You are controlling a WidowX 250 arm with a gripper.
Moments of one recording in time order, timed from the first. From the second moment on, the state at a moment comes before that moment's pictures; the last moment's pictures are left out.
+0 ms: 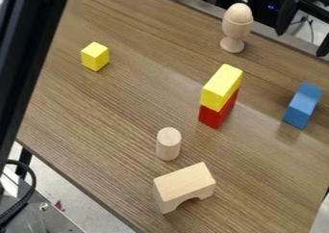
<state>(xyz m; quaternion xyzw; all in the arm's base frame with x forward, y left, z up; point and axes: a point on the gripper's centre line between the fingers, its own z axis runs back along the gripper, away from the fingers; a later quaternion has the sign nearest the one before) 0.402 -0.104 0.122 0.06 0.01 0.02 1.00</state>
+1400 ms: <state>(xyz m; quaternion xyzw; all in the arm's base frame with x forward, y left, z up) 0.399 -0.131 0.064 0.02 -0.01 0.04 1.00</state>
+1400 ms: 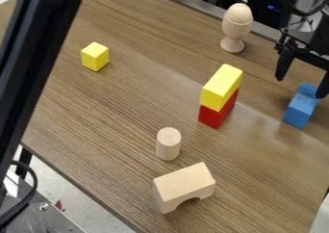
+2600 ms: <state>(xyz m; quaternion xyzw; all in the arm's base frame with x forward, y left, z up) 0.398 -0.137 0.048 0.02 0.00 0.03 1.00</state>
